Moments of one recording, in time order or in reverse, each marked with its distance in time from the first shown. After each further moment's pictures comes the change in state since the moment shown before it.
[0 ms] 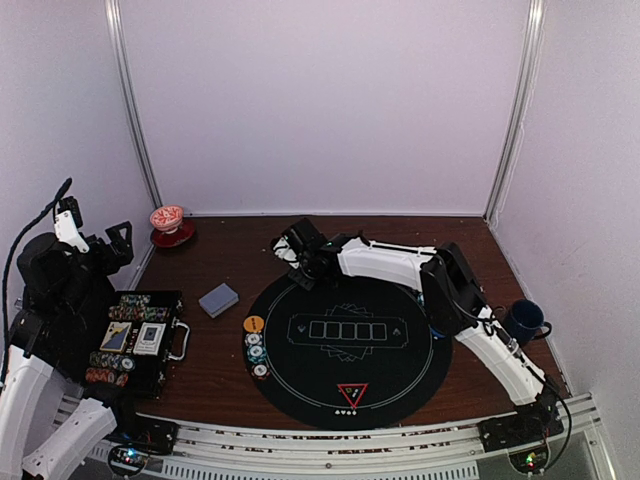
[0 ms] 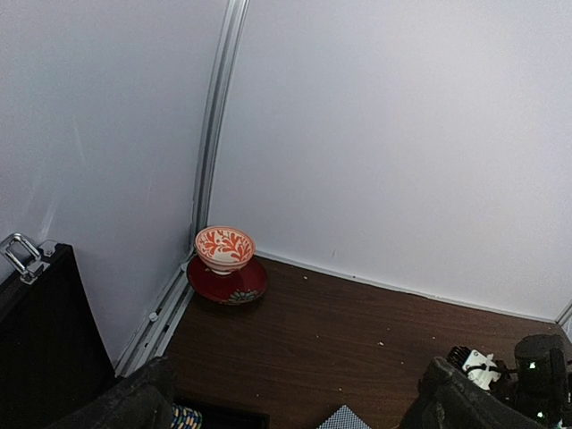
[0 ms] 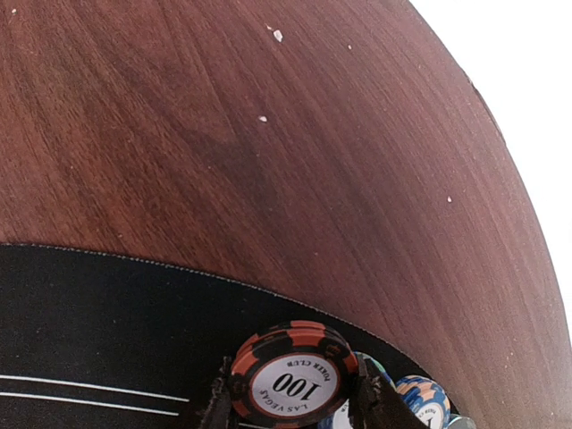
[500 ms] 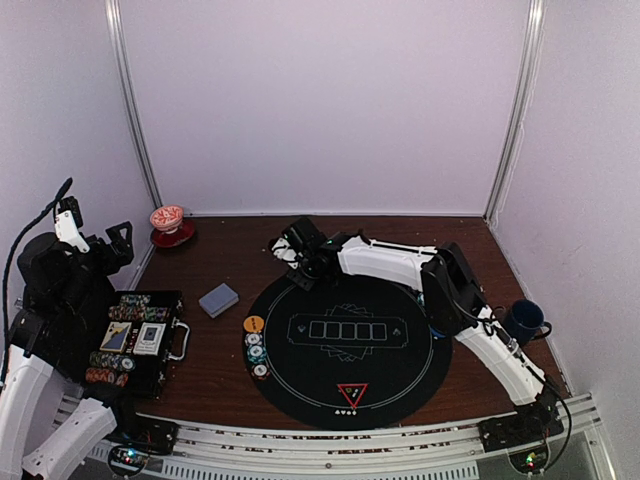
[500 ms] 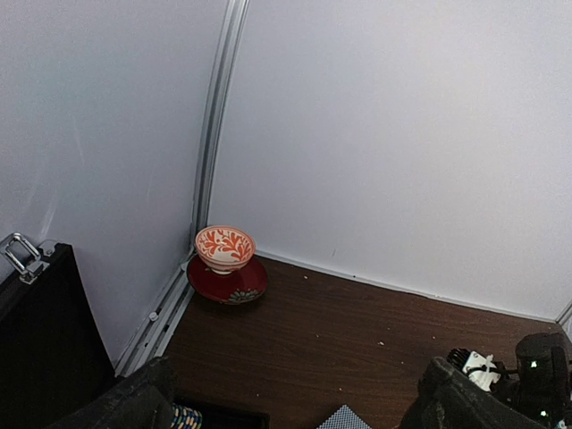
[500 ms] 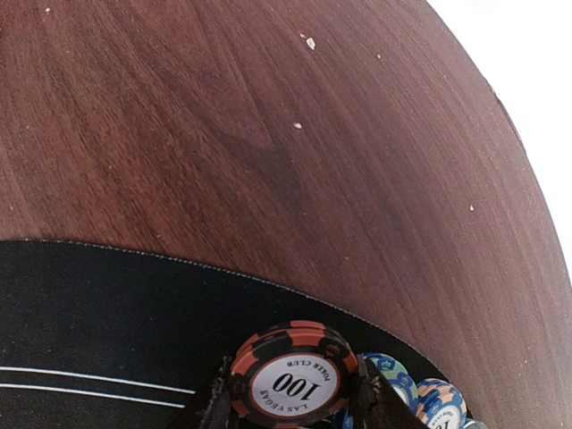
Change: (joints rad) left arm 0.000 0.003 0.000 0.000 0.000 0.000; right arm -0.003 0.001 0.017 -0.026 -0.058 0.000
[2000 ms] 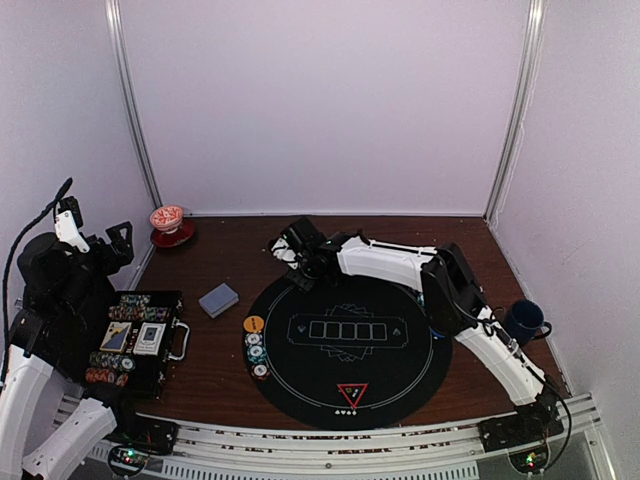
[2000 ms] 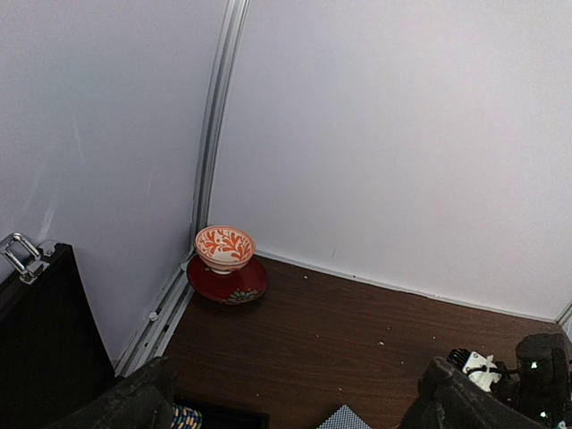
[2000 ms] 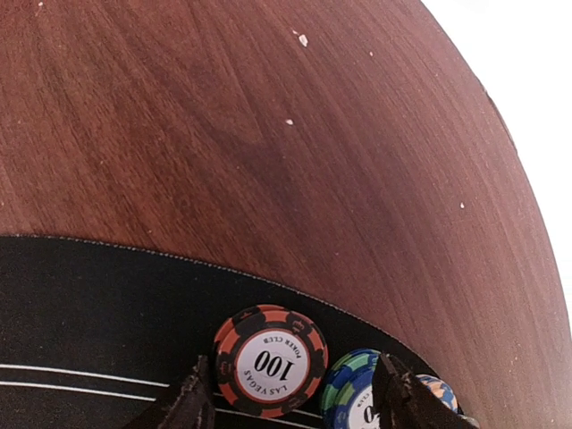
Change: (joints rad) left arm 0.000 0.000 0.000 0.000 0.001 0.000; right arm 0.010 0.000 0.004 -0.011 0.021 -0.020
